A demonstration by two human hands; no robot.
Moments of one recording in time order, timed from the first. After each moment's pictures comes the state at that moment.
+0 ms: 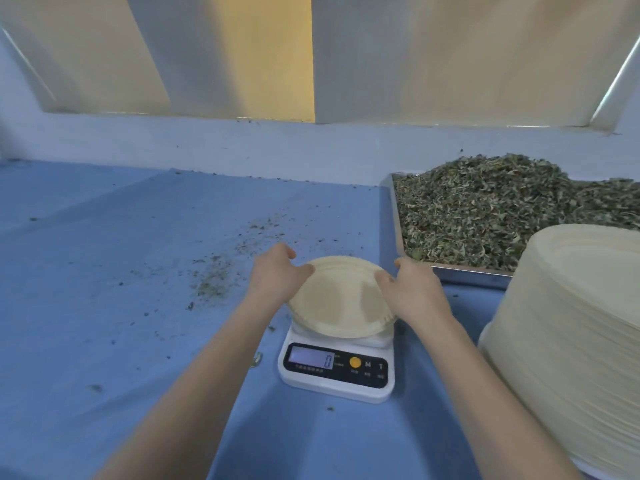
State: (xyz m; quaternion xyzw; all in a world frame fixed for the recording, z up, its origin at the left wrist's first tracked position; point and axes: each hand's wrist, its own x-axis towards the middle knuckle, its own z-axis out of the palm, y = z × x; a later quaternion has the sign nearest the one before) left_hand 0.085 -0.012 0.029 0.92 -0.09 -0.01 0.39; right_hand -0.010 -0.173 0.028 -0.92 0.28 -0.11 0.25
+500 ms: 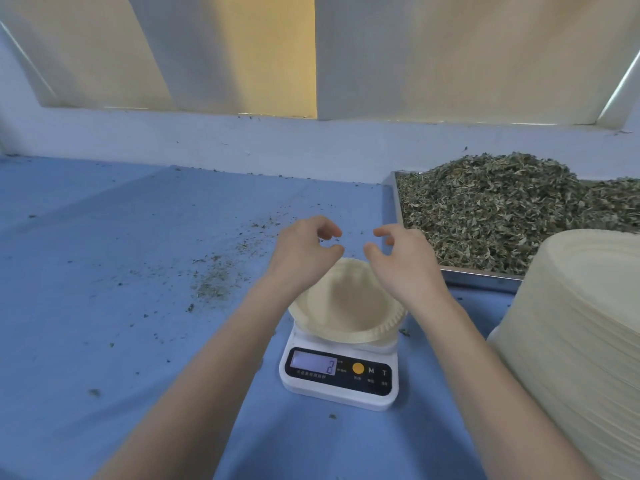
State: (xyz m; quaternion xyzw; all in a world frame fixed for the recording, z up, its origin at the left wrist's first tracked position) left_hand 0.070 -0.030 0.062 0.87 -0.24 0.06 0.43; right_hand 0.003 -0.163 0.056 -0.91 0.18 -0.22 0.30
